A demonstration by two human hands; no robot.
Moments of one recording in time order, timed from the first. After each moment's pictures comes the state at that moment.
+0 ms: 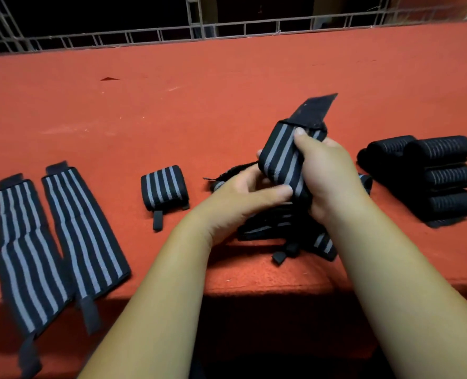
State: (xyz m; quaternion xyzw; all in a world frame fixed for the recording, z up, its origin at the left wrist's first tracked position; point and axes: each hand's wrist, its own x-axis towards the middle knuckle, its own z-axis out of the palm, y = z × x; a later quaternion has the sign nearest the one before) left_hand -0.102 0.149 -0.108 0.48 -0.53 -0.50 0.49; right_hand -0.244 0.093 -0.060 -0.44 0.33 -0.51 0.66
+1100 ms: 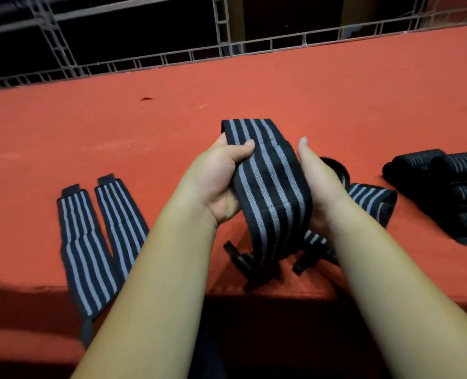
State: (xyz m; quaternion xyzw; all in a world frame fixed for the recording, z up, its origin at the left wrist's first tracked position) left_hand -0.086 0.179 -0.015 0.44 -0.33 -0.52 0.66; right_hand -0.227 0.104 -0.049 -0.49 0.31 -0.32 0.75
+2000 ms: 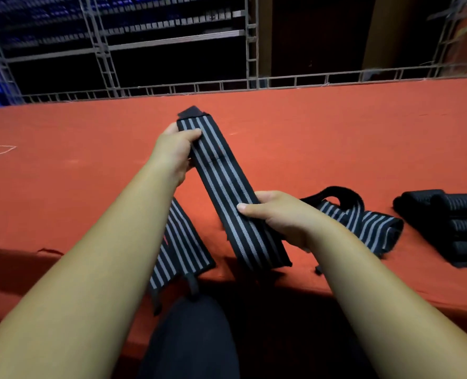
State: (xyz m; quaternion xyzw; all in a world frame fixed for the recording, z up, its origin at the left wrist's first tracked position) left_hand 0.051 0.249 0.063 0.62 -0.29 -0.20 0.70; right_hand -0.180 0.185 -0.015 -0.70 0.23 -0.13 0.66
